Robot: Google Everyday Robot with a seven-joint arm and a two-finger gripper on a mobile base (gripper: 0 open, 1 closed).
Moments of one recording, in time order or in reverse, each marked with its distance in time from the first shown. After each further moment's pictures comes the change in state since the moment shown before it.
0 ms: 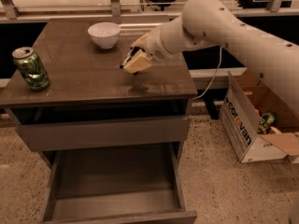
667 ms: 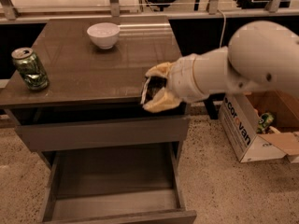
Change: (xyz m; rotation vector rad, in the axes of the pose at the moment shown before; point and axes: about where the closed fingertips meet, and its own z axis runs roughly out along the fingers) arm 0.014 0.132 -0.105 -0.008 0.013 -0.230
